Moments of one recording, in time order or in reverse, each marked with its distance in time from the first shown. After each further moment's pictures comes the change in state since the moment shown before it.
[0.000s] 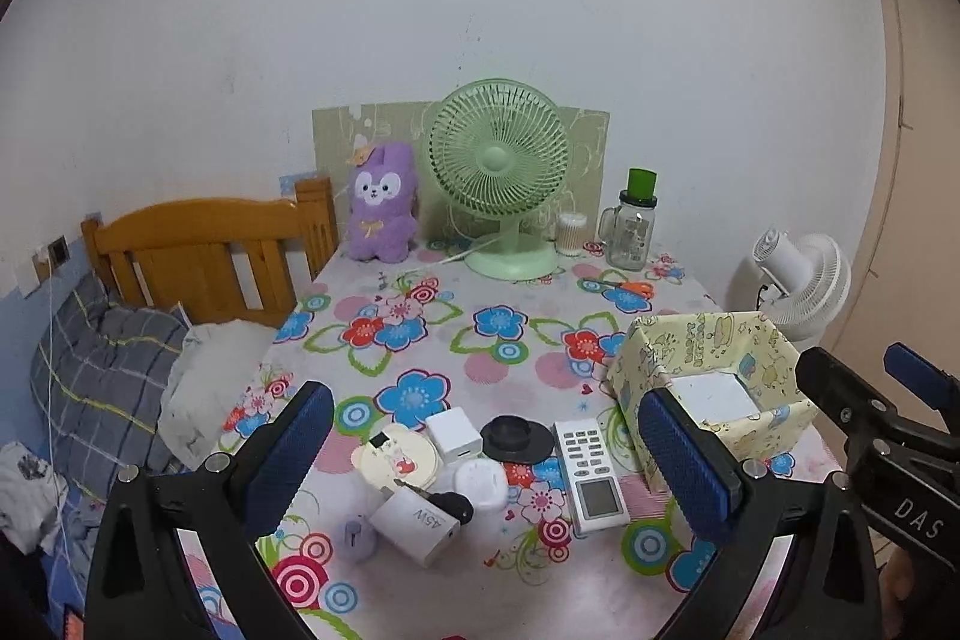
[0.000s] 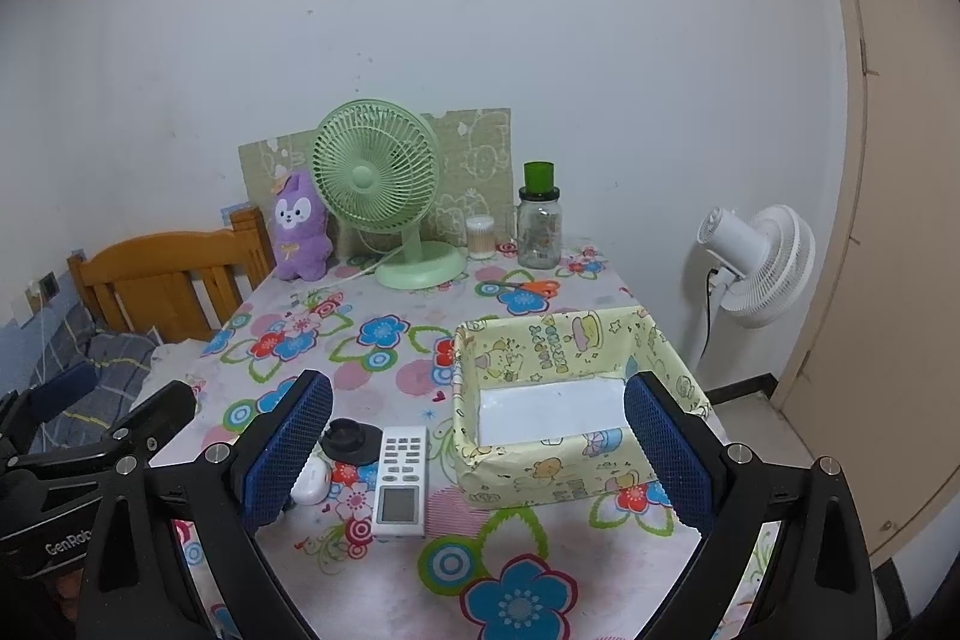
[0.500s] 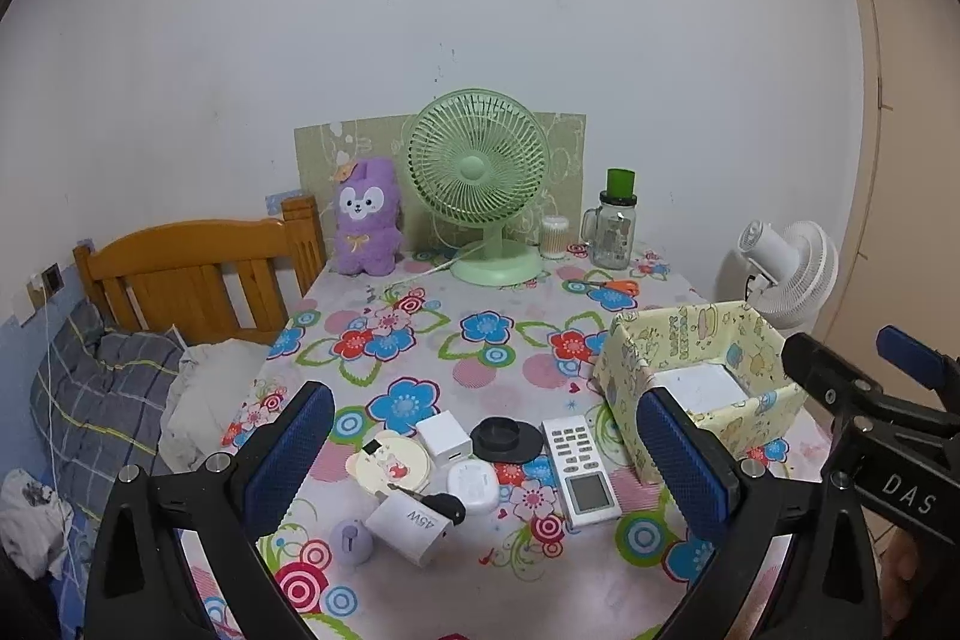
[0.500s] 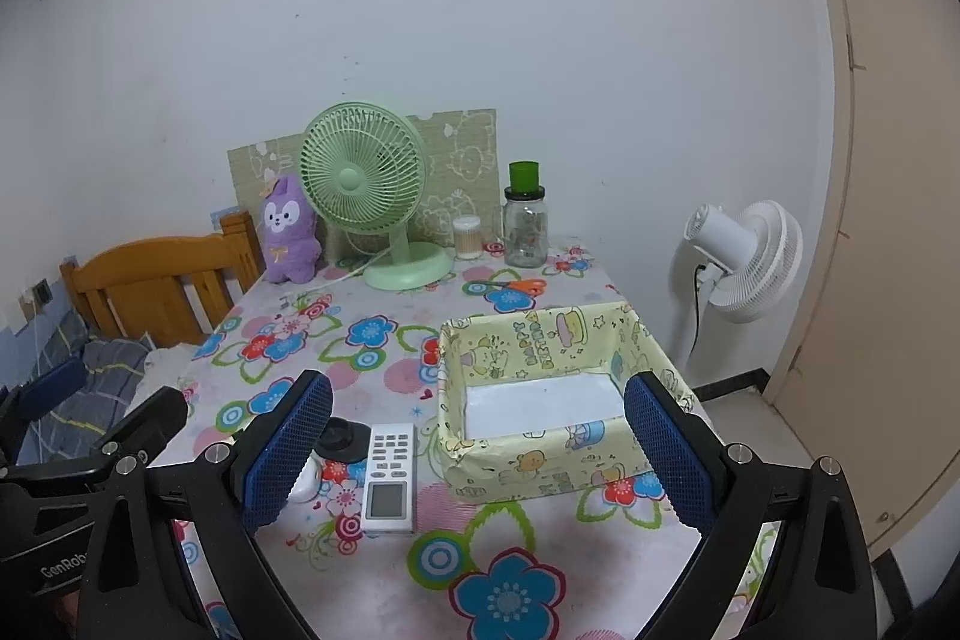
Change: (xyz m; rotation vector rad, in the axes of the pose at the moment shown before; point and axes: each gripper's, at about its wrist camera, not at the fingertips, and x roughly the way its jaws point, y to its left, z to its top) left arm -0.007 -0.010 -0.002 0.059 -0.011 -0.015; right arm -0.005 -0.005 -0.002 0.013 -0.003 -0.026
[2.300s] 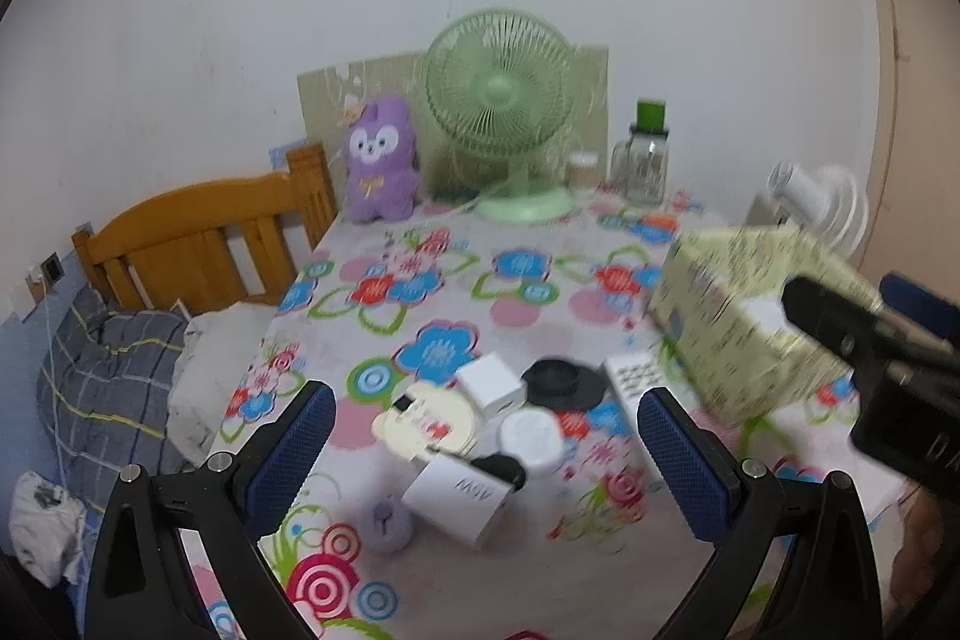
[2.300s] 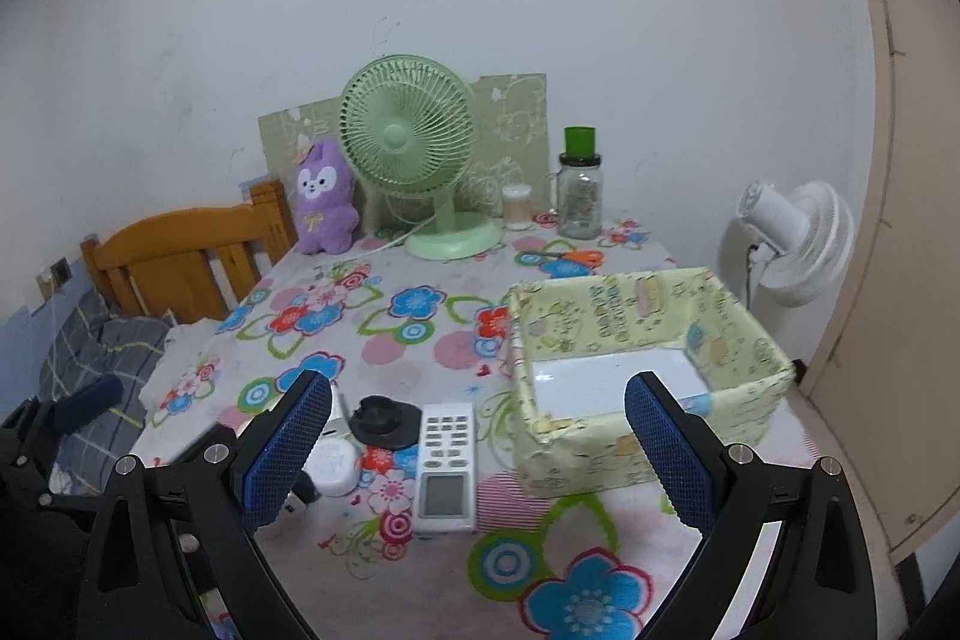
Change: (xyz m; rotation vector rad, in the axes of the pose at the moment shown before) left arm 0.054 0.031 -0.040 0.050 0.106 0.034; right arm 0.055 0.040 -0.030 -0.010 0.048 0.081
